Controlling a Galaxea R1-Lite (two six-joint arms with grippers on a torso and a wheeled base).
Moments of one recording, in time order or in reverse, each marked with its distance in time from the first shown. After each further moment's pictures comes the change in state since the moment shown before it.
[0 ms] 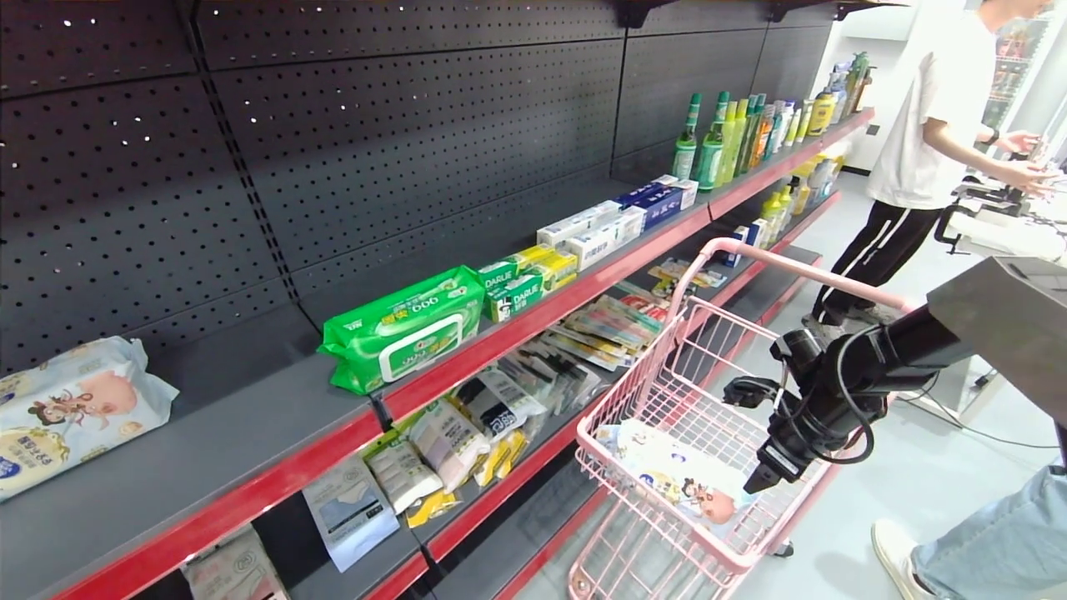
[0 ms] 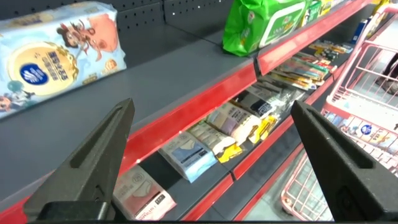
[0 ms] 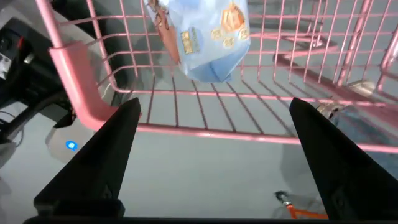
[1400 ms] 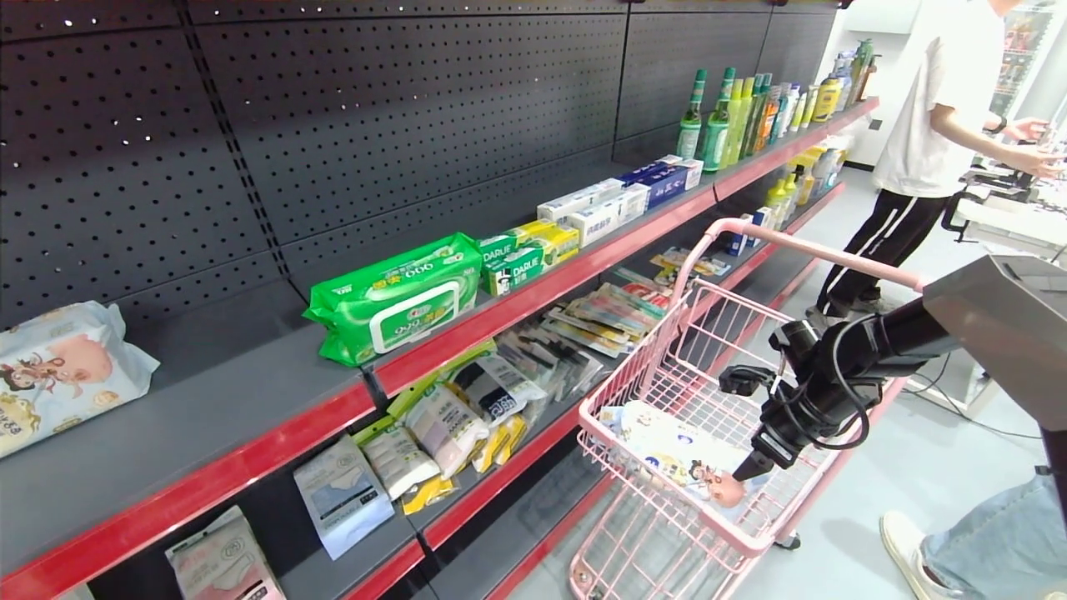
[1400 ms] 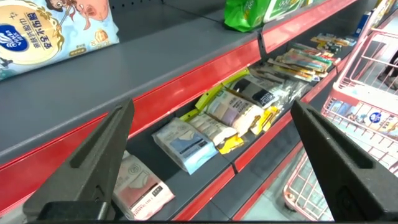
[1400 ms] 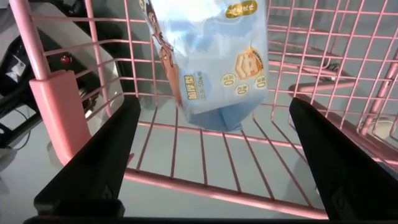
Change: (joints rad) left arm 0.000 0.000 -0.002 0.000 0.000 0.000; right arm -0.013 0.041 -0.120 0.094 0.125 -0.064
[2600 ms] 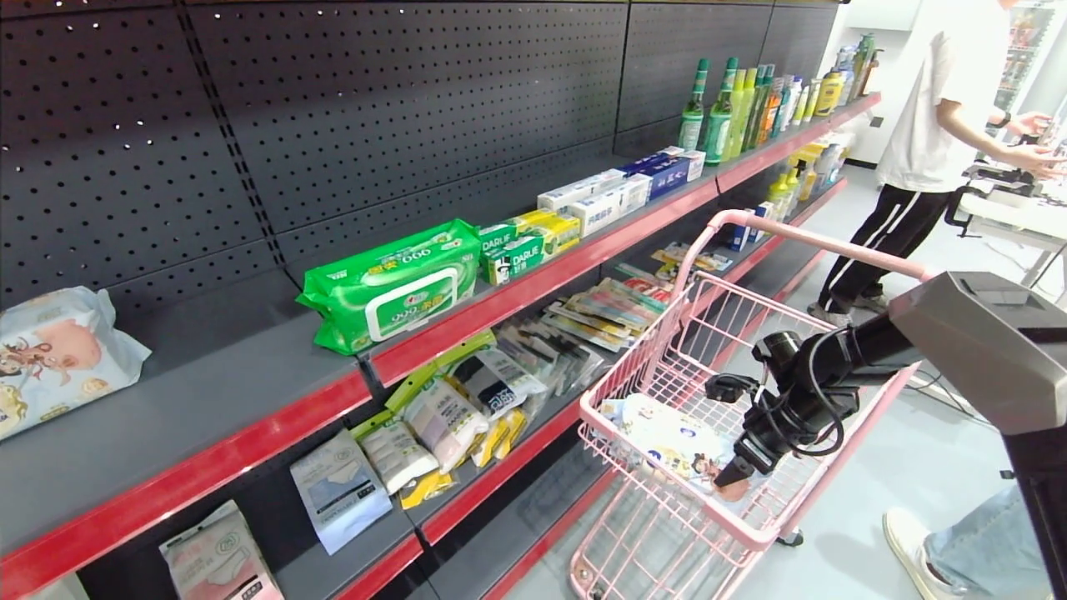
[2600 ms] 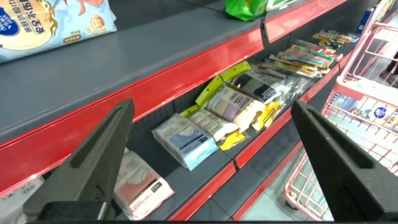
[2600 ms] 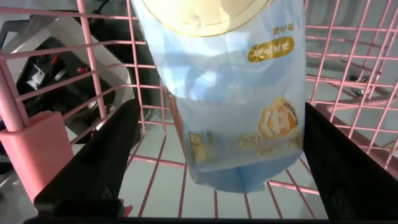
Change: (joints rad) left arm 0.000 0.003 0.000 0.000 0.000 0.000; right arm 0.020 0.090 -0.056 -0.001 0.066 0.041
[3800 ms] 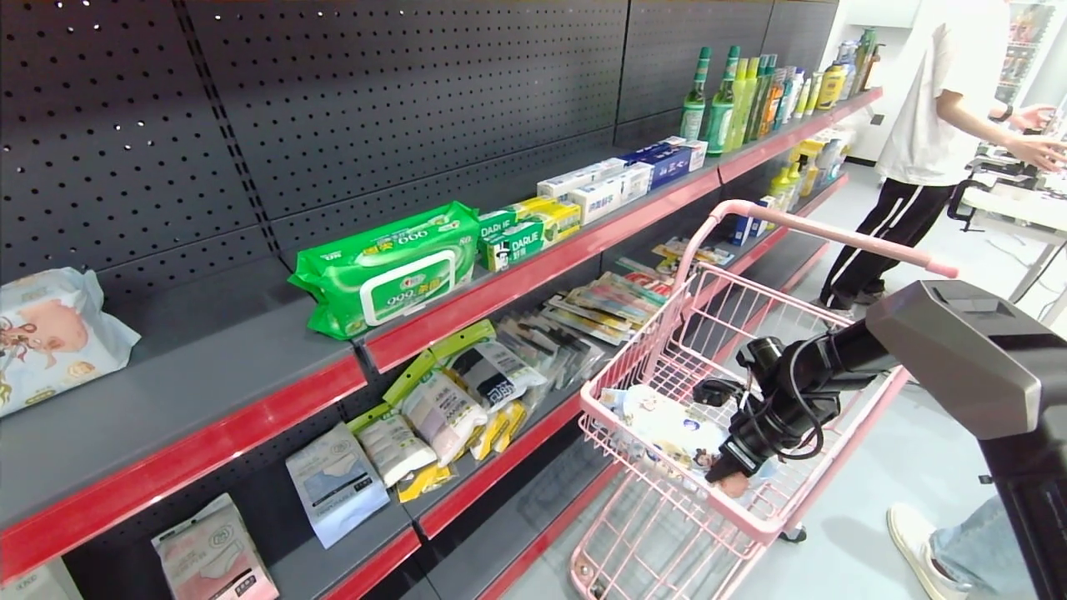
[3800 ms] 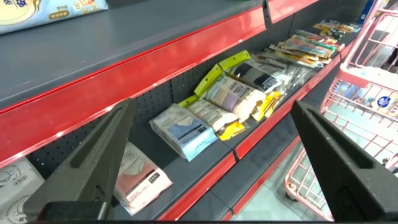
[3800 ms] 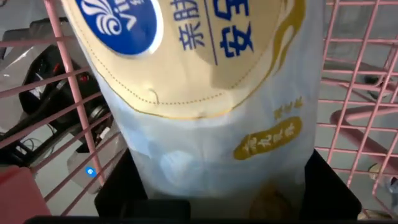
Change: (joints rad) left arm -0.006 0.024 0.000 0.001 0.000 0.000; right arm 0.036 0.048 -0.030 -0.007 0.001 0.065
